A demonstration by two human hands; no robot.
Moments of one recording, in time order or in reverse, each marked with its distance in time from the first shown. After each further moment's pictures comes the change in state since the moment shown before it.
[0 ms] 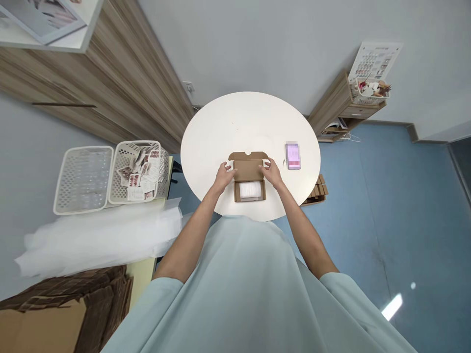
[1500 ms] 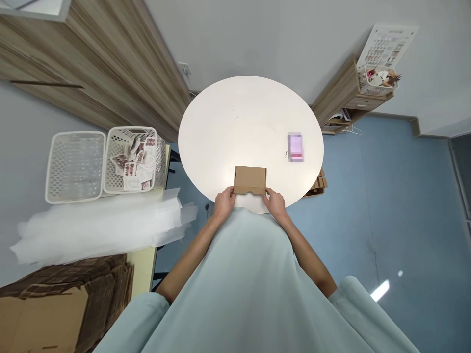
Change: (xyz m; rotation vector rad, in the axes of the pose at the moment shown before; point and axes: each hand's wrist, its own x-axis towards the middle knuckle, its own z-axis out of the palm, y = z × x) left_hand -0.093 -0.095 0.003 0.486 -0.055 0.203; right_hand -0.138 0.056 0.009 -0.658 -0.079 -0.002
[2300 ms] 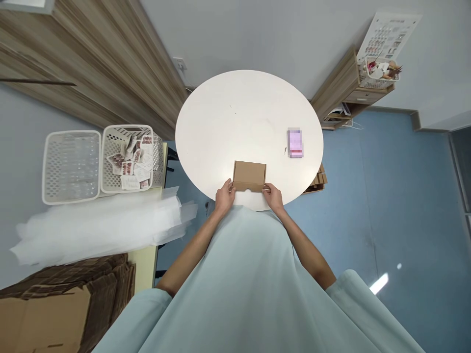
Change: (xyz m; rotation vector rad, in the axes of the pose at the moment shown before) left_hand 0.012 -0.005 0.011 -0.118 0.053 -0.089; right_hand 0.020 0.025 0.029 0.431 0.092 0.012
